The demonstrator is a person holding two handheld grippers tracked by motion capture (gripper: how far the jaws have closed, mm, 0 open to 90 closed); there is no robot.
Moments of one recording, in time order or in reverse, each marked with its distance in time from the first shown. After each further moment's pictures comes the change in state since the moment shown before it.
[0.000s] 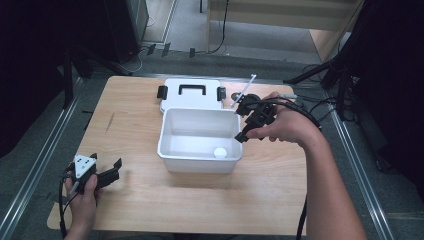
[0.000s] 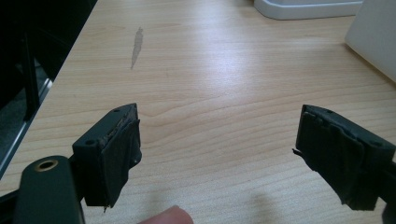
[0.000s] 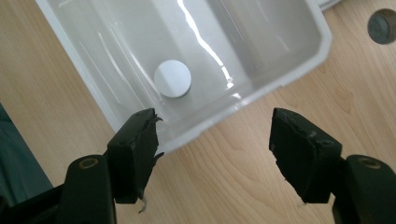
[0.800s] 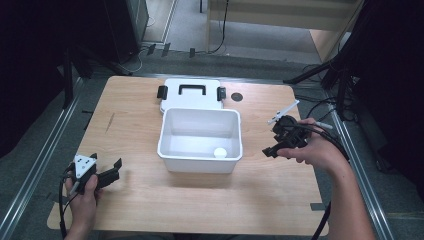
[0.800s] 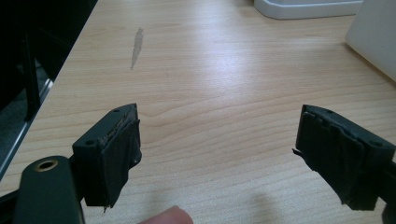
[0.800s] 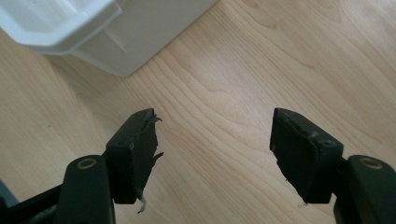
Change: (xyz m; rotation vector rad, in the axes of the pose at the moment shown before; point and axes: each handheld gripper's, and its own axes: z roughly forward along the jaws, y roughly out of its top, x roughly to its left) left arm 0.000 0.000 0.000 -0.001 0.003 0.006; right arm -0.027 -0.104 0.029 -0.088 -0.033 0.195
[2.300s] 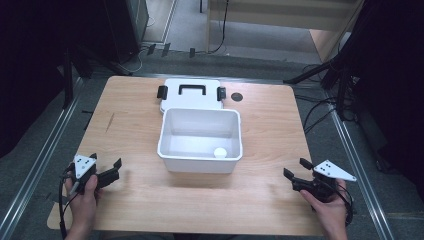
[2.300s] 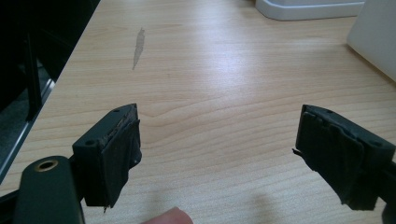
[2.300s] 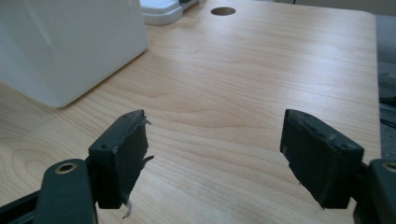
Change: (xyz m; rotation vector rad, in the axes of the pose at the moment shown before) left arm 0.000 0.000 0.000 -0.006 0.006 -0.008; right arm -0.004 -0.181 0.067 -0.744 -0.147 0.291
